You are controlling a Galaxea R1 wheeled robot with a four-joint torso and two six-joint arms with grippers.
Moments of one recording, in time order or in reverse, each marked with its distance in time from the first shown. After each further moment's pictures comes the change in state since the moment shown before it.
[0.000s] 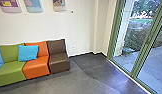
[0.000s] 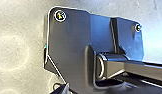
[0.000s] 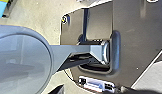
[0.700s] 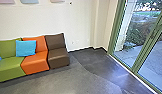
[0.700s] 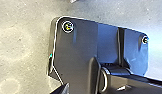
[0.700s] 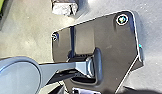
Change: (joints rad) left arm -0.129 -0.027 0.014 -0.097 0.108 0.000; right arm 0.110 -0.264 0.219 0.029 0.000 0.106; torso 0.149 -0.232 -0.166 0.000
